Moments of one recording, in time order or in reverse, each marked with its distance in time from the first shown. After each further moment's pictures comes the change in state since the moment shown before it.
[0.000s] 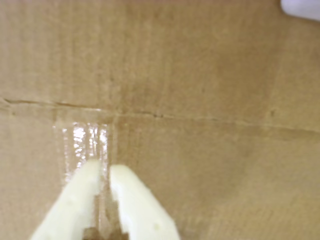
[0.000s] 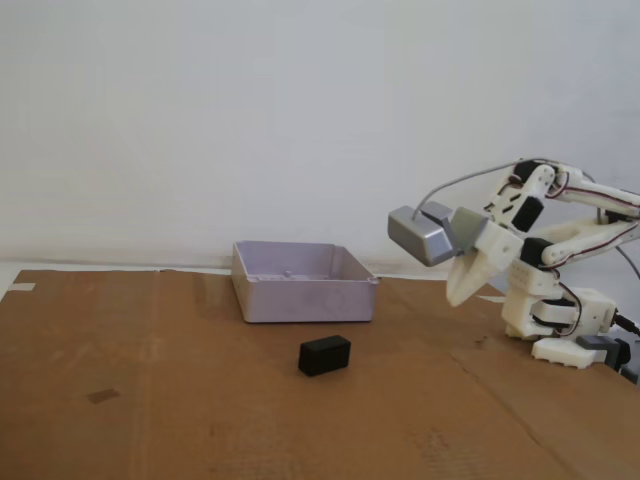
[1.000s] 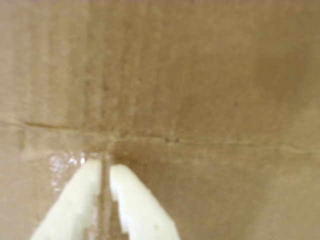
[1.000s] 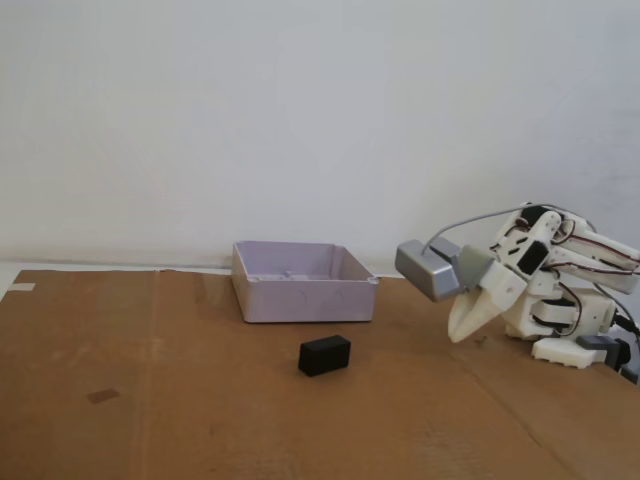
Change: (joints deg) arm 0.0 33.2 27.9 1.7 0.0
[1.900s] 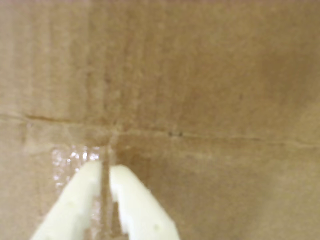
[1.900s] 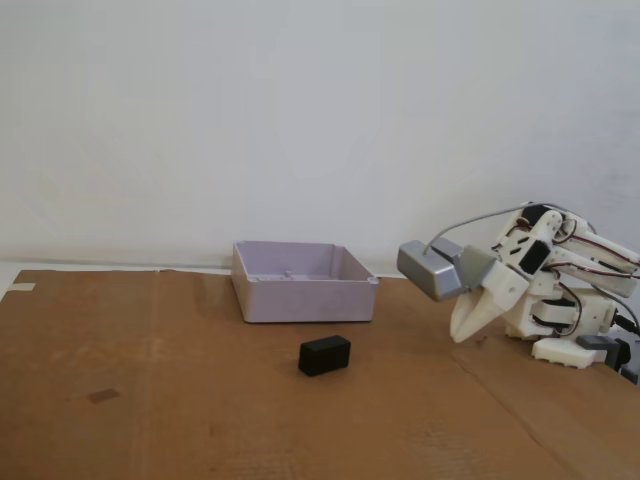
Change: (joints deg) arm 0.0 2.7 0.2 4.5 -0.1
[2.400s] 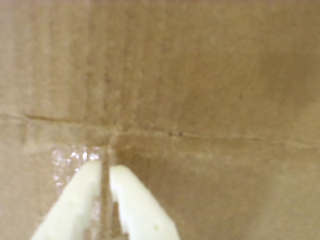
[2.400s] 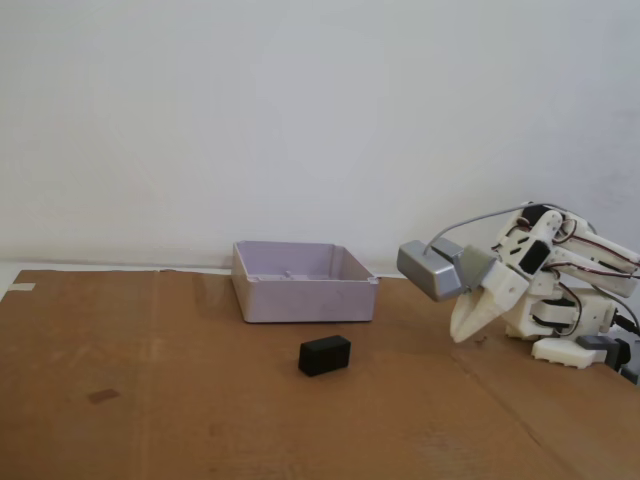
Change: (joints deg) arm 0.0 0.0 0.0 0.0 0.0
